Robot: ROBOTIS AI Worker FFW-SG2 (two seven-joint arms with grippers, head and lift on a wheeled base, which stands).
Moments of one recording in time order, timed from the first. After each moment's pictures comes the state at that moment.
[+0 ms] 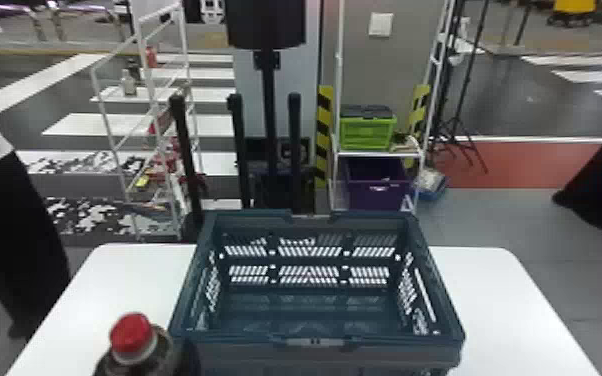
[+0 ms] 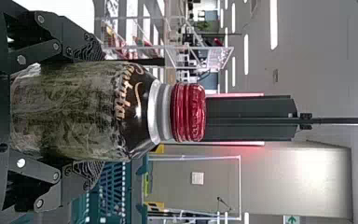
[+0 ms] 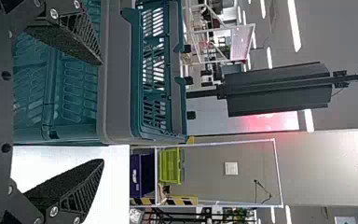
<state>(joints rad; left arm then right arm) 0.74 0.15 -0.16 -2.22 -0.03 -0.09 0.27 0.80 -0.19 0.04 -2.11 -0.17 -0.17 0.07</state>
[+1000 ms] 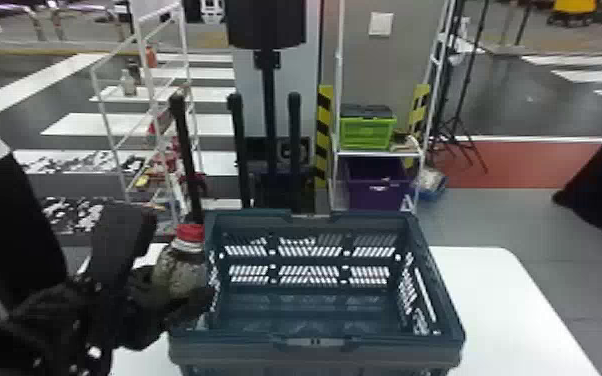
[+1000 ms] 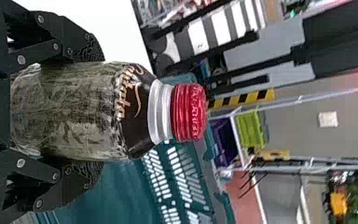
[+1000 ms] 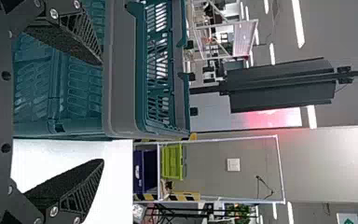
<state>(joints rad) 0.01 0.29 -0.11 -2.41 -0.03 1.34 -0.28 0.81 -0.18 0.03 -2.11 -0.18 -0.17 0.07</state>
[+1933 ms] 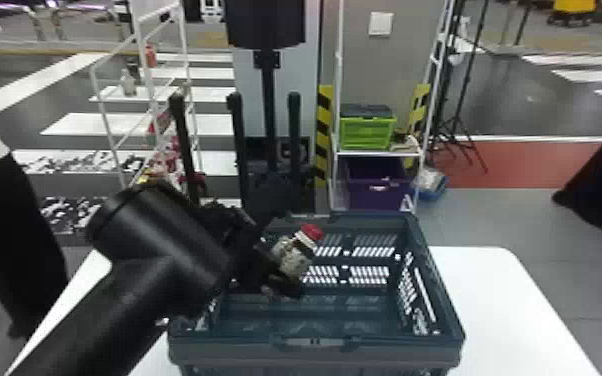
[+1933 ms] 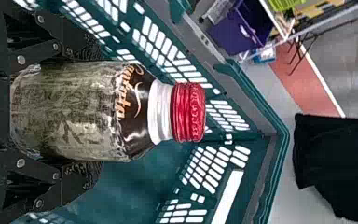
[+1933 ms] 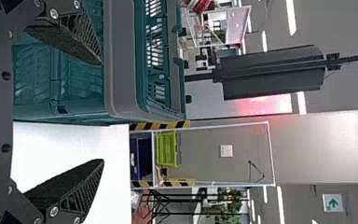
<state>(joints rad) -0.60 0.27 -0.62 -1.67 -0.10 1.18 -0.68 0.84 -0.15 0.00 -2.06 -0.19 -0.28 0.07</state>
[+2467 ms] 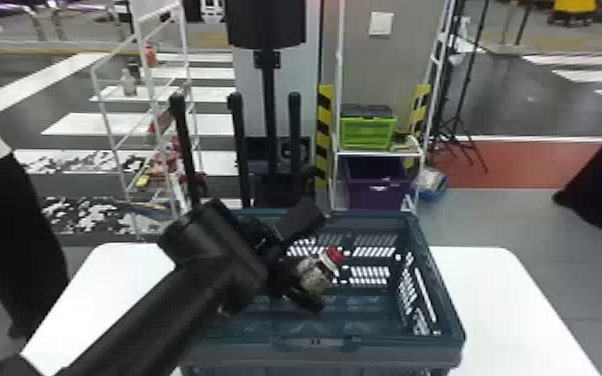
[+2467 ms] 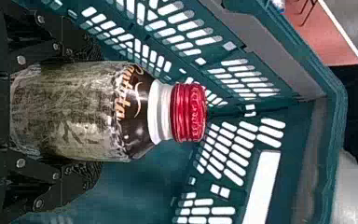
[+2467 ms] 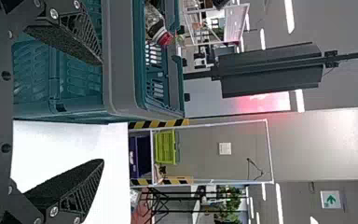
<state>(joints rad) -0.72 0.09 -0.66 -1.08 -0.25 0.75 -0.81 0.84 -0.15 -0.01 -2.06 -0.19 -0.28 0.07</state>
